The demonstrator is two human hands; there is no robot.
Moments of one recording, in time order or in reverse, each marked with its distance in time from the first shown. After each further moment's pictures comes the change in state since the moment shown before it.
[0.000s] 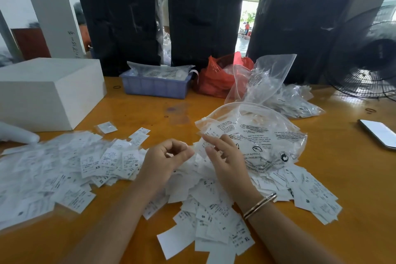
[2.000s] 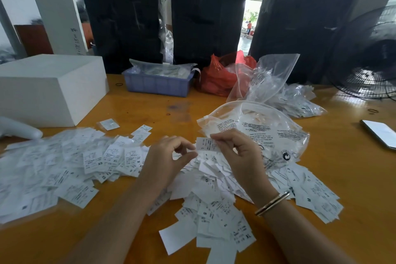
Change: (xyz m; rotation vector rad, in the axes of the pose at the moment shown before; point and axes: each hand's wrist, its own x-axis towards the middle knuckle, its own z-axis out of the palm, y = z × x) left_hand -0.003 0.007 -0.004 0.472 -0.002 0.388; right_hand 0.004 -0.011 -0.023 0.032 0.043 -0.226
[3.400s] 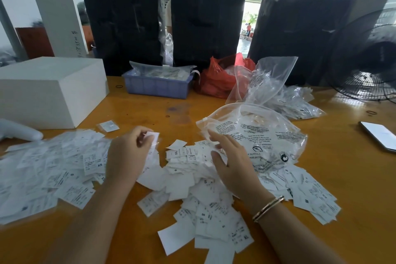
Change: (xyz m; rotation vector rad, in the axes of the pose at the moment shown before) left_hand 0.002 -0.038 -0.033 0.331 0.260 -0.290; right_hand -0.011 0.012 0.005 -0.385 -0.194 0.045
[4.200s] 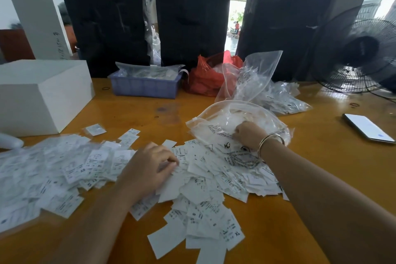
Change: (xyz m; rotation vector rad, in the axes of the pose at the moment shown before) left_hand -0.017 0.008 0.028 -0.063 -0.439 0.448; right_hand 0.082 0.095 -0.044 -0.582 -0.485 0.486
